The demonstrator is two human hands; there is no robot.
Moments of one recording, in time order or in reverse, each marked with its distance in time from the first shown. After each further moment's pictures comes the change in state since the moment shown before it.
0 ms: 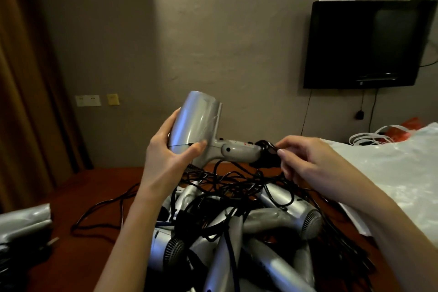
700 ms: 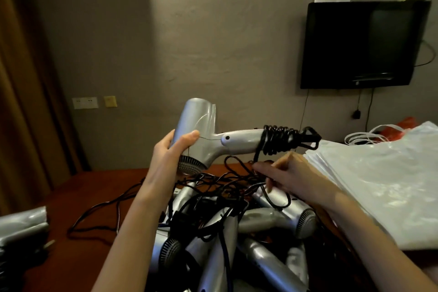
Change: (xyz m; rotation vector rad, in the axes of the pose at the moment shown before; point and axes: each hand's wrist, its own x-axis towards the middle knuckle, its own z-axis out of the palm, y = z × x) left_hand 0.001 0.004 0.012 -0.340 -0.103 -0.355; right_hand 0.010 0.037 0.023 0.031 -0.065 0.042
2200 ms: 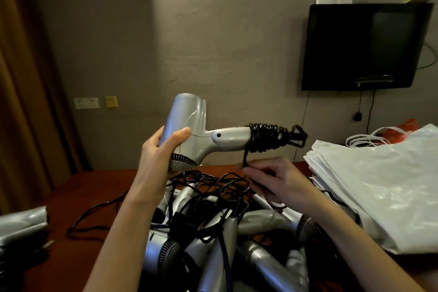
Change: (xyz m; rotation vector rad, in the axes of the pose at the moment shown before) left_hand 0.000 0.004 -0.011 -0.010 0.082 0.047; right_hand -0.006 -0.023 0.017 0.353 -0.107 -0.113
